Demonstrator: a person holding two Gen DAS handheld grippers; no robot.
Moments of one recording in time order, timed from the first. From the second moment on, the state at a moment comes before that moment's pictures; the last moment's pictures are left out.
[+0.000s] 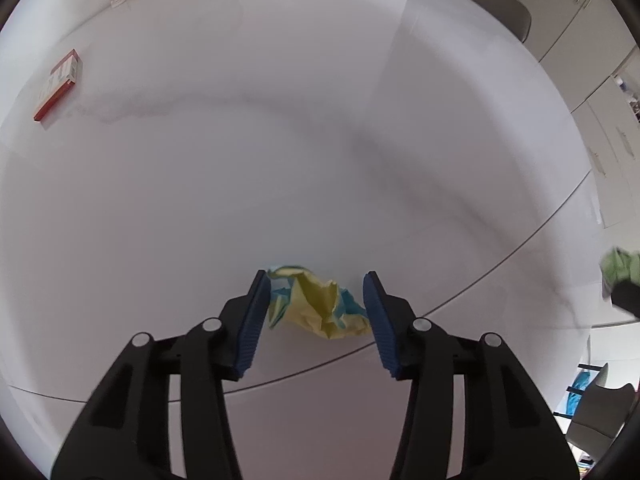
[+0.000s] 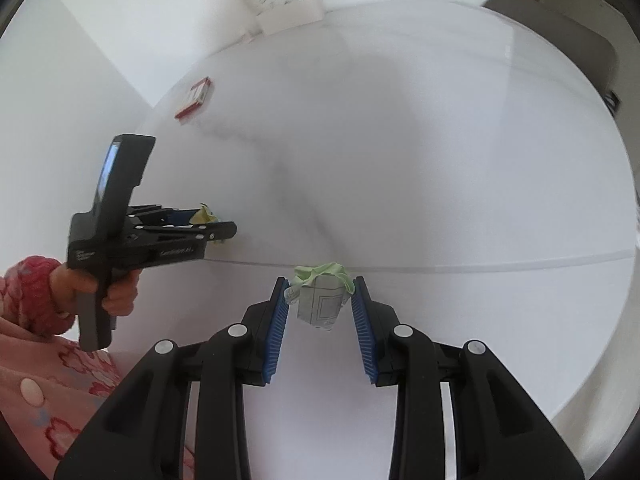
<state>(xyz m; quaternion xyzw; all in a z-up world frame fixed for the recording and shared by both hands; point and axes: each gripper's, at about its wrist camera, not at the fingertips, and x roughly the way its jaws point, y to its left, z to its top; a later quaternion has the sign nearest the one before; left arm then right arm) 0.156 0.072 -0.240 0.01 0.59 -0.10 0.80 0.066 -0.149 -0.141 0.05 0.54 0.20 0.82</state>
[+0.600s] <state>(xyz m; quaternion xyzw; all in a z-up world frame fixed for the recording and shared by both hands) 0.080 -0.026 -0.184 0.09 0.54 -0.22 0.81 -0.042 -0.181 -0.130 0.10 0.53 0.09 0.84</state>
